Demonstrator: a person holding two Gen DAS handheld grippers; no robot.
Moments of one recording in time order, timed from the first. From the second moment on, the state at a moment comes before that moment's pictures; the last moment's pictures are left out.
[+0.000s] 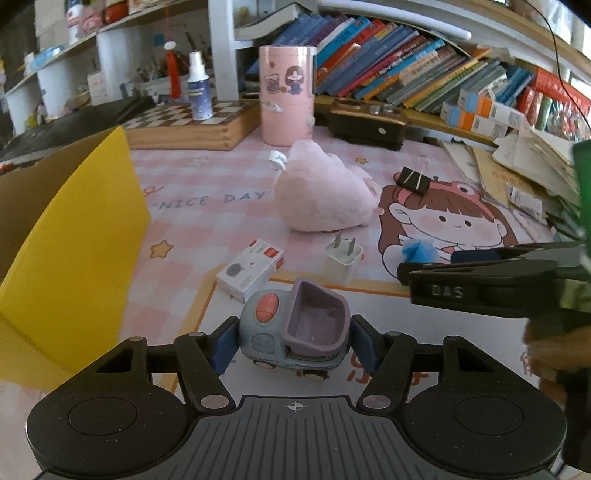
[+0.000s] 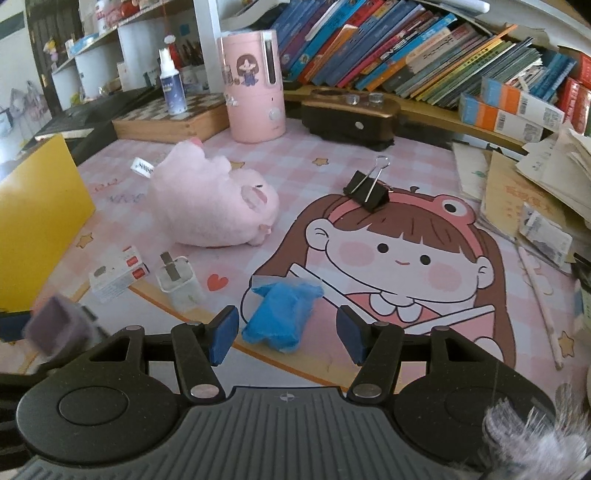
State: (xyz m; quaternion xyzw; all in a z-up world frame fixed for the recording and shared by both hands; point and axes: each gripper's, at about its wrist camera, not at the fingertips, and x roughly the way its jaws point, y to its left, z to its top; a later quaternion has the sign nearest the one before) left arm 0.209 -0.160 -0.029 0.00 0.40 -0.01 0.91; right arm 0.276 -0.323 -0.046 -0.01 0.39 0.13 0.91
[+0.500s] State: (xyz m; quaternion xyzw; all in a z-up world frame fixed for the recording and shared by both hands) left arm 0.176 -0.148 -0.021 -0.03 0.39 0.03 0.92; right arm 0.269 -0.317 -0.045 -0.04 0.38 0.15 0.91
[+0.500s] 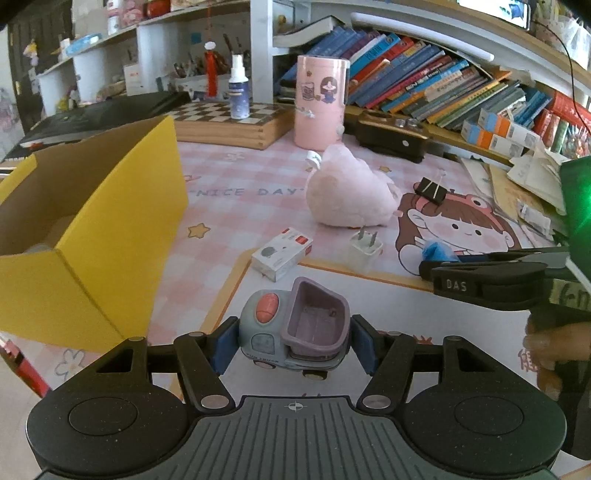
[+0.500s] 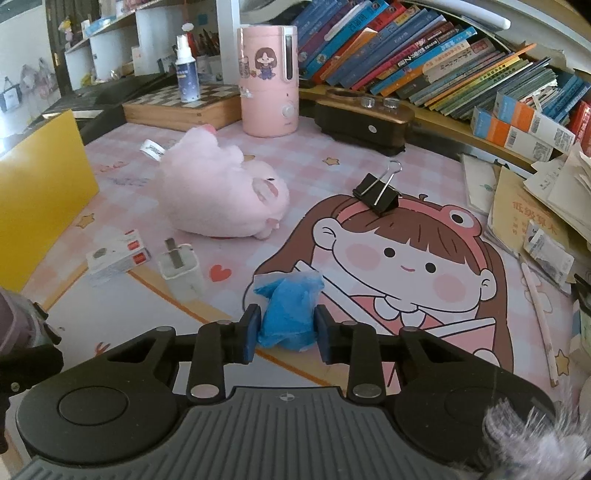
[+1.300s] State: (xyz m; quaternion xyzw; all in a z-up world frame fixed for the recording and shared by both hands) left arm 0.108 -0.104 -0.003 -0.04 0.34 0.01 0.94; right arm 0.153 -0.274 0.001 -0.01 0.36 0.18 0.92
